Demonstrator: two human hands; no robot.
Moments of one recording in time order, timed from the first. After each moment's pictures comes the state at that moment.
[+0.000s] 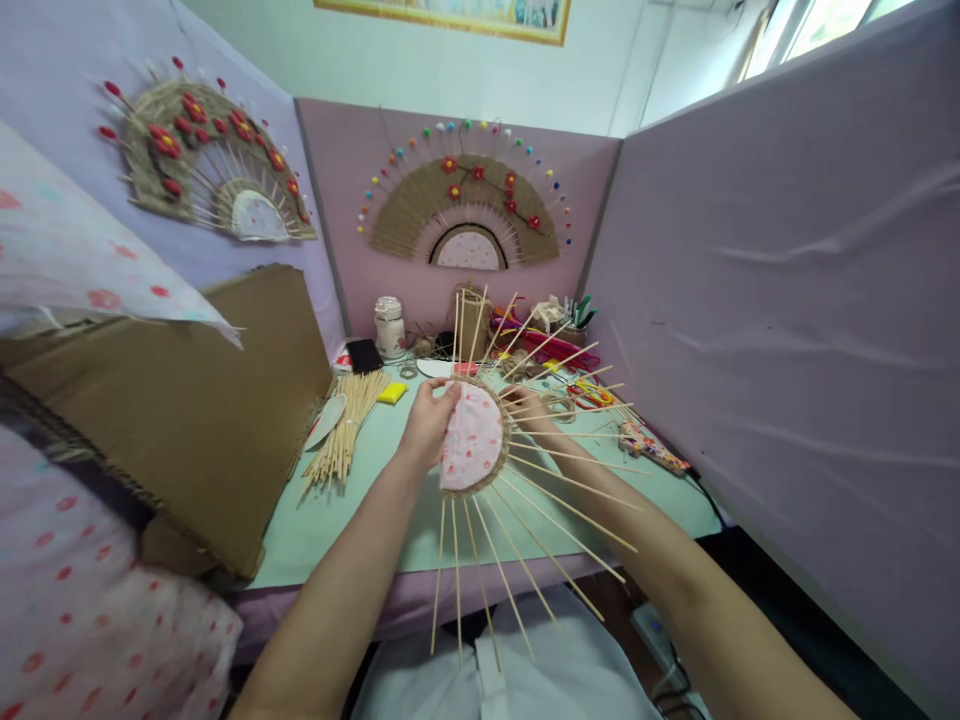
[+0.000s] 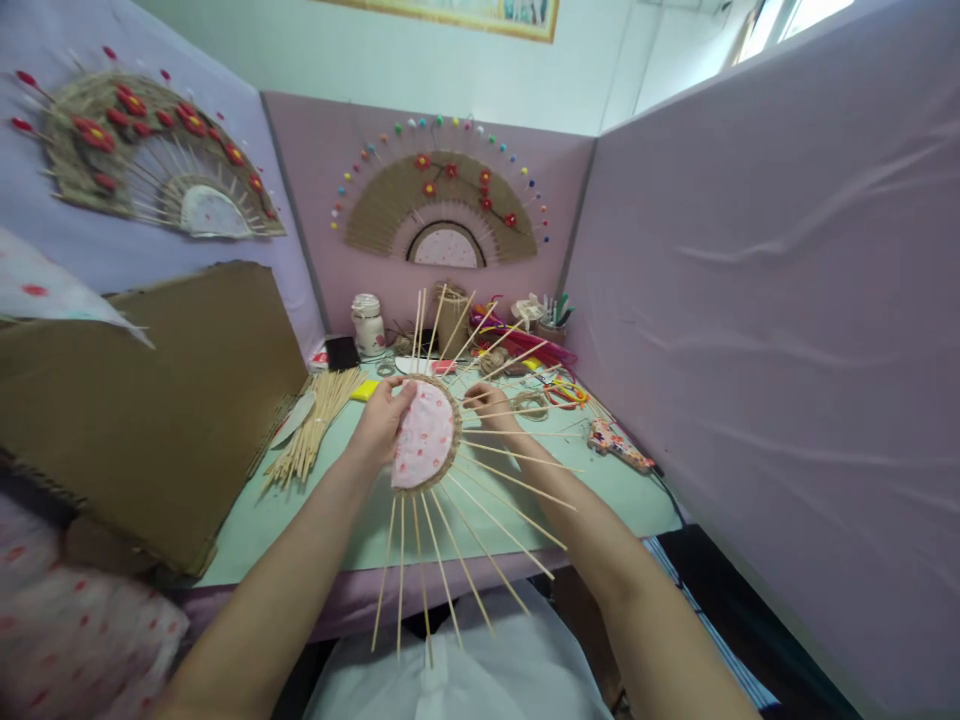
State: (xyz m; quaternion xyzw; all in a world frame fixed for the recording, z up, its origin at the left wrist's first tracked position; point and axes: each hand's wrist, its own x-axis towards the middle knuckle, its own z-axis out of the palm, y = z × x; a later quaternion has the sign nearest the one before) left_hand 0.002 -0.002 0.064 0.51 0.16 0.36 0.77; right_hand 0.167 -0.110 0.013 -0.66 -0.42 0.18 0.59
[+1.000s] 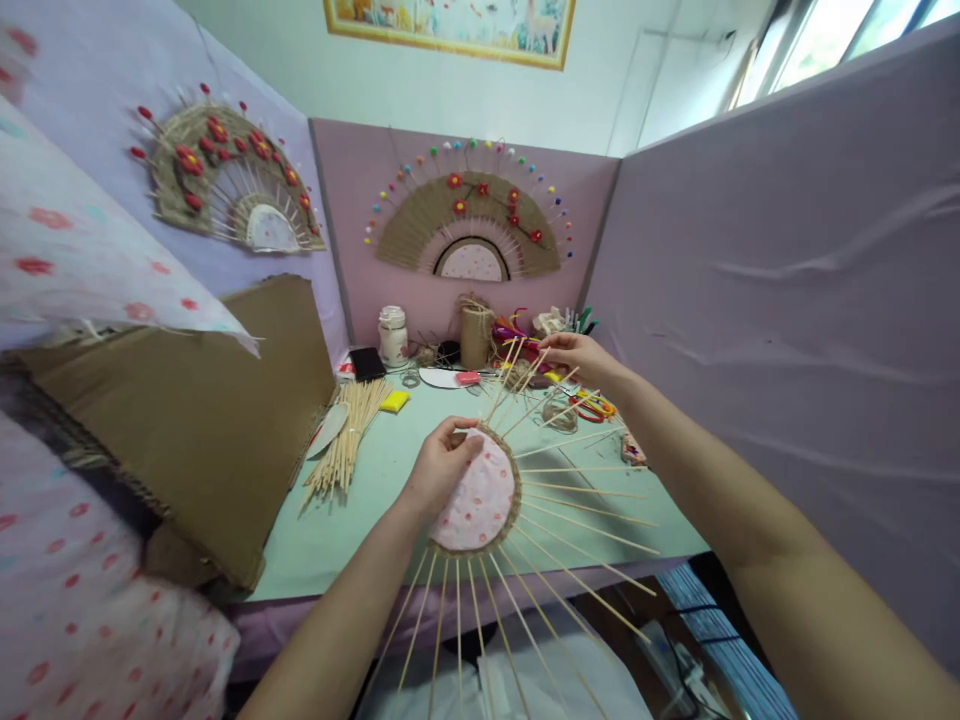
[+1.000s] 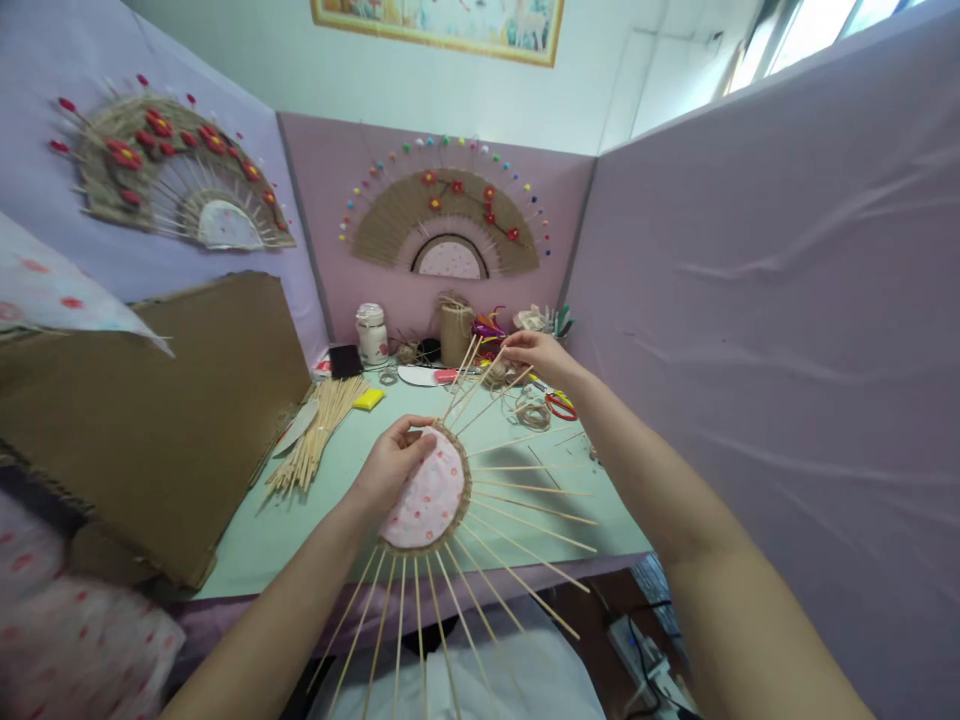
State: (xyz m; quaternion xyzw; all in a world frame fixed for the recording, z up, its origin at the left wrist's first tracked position) left_hand -0.025 -0.024 0.040 0.63 0.14 0.30 0.71; right_hand 0.242 -0.112 0.123 -0.63 -0.43 0.23 0.61
